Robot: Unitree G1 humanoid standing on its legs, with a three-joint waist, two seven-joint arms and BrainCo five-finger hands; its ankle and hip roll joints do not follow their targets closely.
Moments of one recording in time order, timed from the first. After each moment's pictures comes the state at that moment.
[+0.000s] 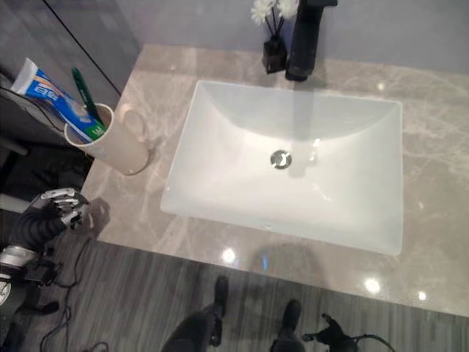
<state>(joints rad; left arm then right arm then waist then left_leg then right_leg) 0.33 0.92 0.21 -0.16 -0.62 -0.26 -0.11 -0.03 -0.34 0.27 1.16 -0.13 -0.09 -0.11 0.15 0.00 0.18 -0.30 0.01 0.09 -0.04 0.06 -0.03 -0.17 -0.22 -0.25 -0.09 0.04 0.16</state>
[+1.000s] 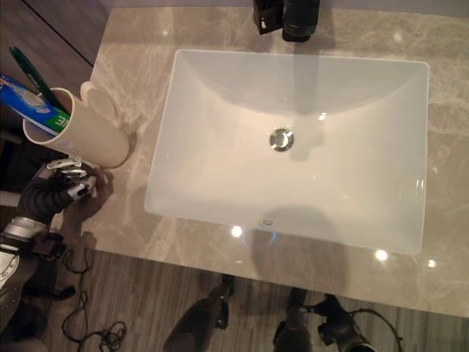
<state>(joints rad) 0.14 0.95 0.11 -0.14 -0.67 -0.29 -0.11 -0.12 -0.35 0.30 1.13 -0.09 -0.10 -0.15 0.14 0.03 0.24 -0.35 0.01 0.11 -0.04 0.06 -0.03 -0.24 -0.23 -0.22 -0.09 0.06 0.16</state>
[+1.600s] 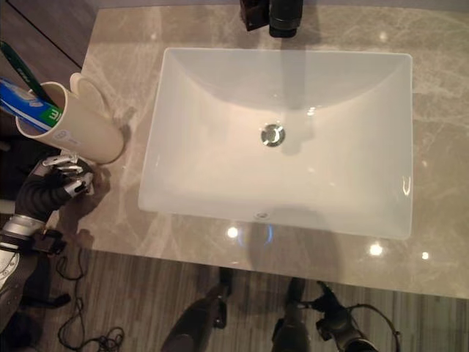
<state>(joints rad) 0.12 0.95 0.12 -0.09 -0.66 -0.33 -0.07 -0.14 -0.35 0.31 1.13 -0.09 -0.10 -0.15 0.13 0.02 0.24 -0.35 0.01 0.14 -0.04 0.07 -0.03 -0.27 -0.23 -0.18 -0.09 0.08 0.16</state>
